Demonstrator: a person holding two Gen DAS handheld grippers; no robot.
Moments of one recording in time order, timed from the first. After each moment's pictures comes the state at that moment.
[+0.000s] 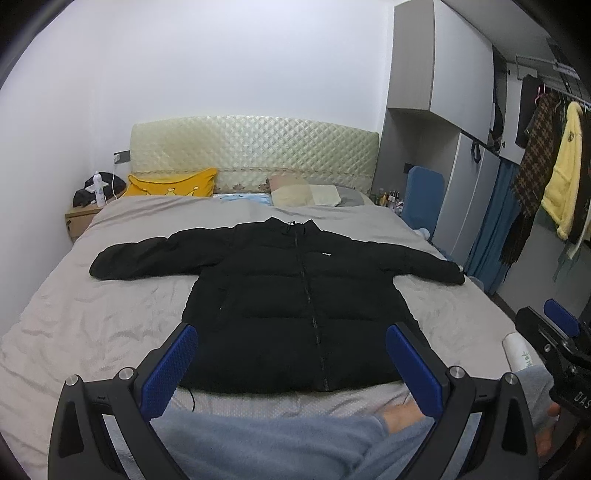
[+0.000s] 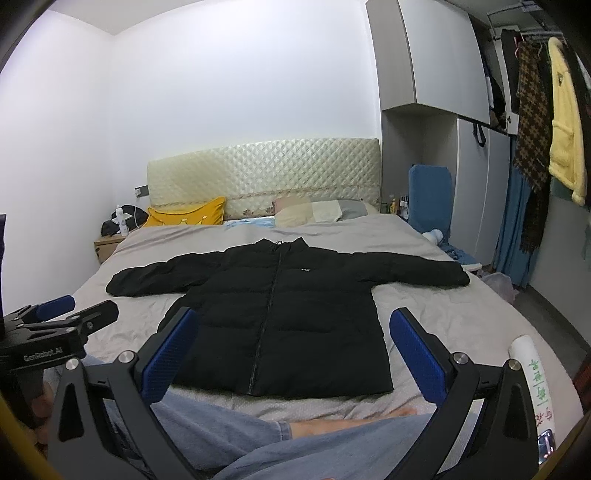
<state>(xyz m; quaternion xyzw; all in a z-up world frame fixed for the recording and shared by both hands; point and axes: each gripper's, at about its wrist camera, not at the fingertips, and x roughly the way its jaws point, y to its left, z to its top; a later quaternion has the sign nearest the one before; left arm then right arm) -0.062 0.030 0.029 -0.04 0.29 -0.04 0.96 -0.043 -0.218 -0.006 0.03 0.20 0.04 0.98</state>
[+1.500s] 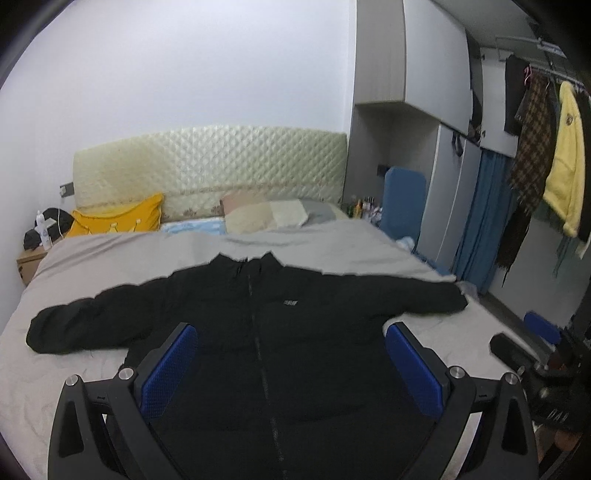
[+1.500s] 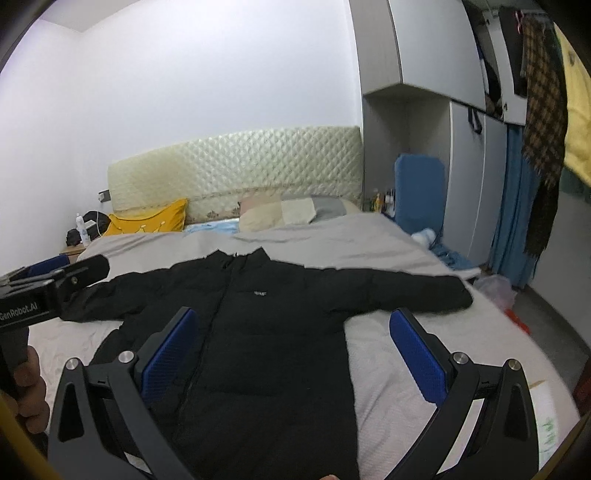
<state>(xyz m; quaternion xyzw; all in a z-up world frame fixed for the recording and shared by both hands) 0.168 -0.050 0.001 -0.01 0.27 -0.10 0.96 0.150 -0.290 -0.040 0.04 0.21 0.02 0.98</state>
